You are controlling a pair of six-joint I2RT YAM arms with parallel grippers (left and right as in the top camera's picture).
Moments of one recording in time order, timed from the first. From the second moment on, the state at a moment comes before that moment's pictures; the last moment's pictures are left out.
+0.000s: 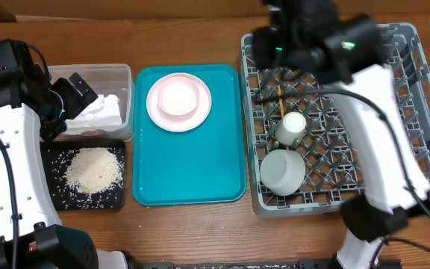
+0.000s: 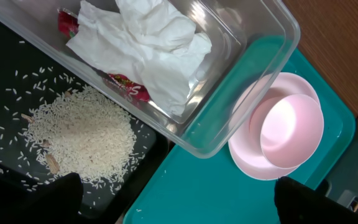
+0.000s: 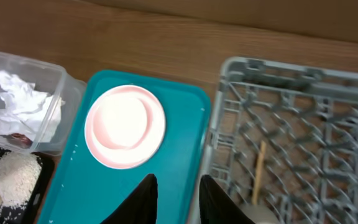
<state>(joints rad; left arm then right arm) 0.34 1.61 1.62 -1.23 0.16 -0.44 0.47 1.93 2.40 -1.34 0.00 0.23</state>
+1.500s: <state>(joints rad) 0.34 1.61 1.62 -1.23 0.16 -0.44 0.78 2.59 2.40 -1.01 0.00 -0.06</state>
